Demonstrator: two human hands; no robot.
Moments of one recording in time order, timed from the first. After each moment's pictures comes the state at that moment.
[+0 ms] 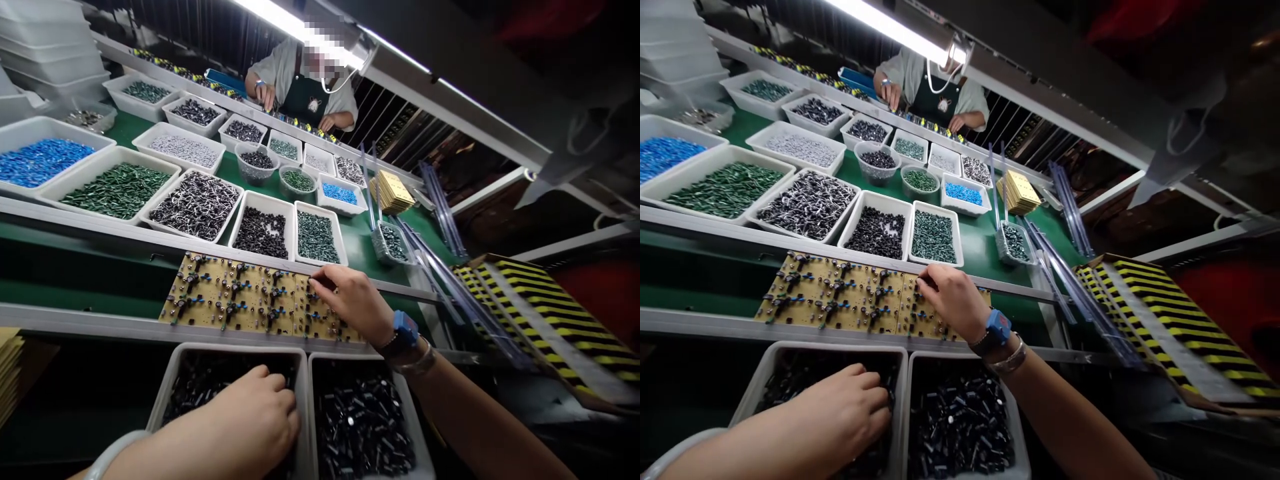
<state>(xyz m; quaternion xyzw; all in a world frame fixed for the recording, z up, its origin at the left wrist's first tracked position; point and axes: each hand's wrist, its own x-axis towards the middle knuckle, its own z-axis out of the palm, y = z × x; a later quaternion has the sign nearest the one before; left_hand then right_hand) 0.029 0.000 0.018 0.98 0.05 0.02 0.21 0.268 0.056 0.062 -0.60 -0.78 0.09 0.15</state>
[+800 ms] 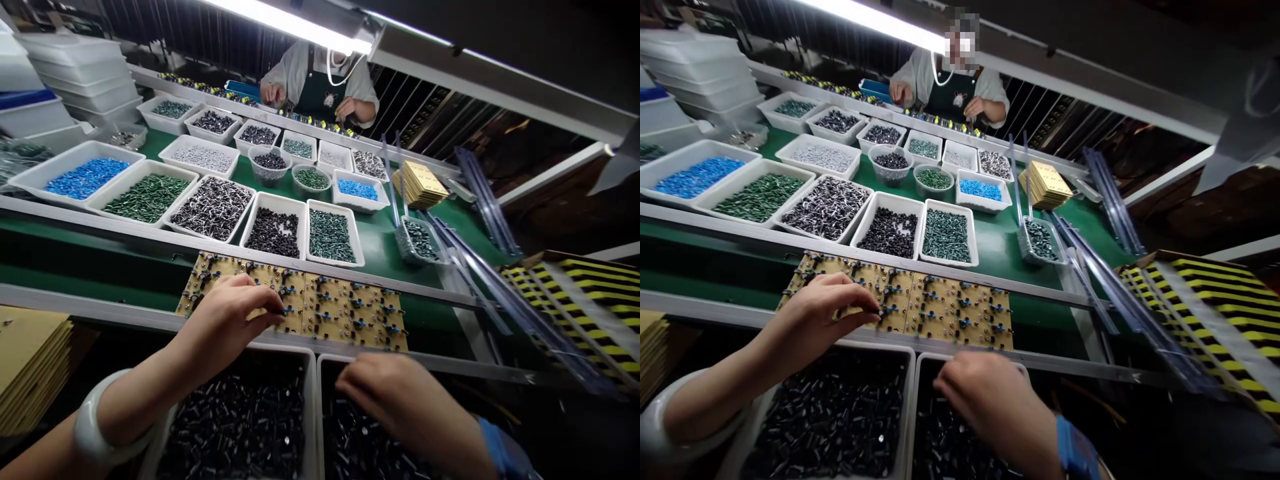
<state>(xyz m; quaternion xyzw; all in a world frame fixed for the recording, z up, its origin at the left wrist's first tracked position) 0.000 0.074 0.036 0.86 0.33 0.29 0.28 0.279 -0.050 0.060 -0.54 -0.81 0.21 -0.02</state>
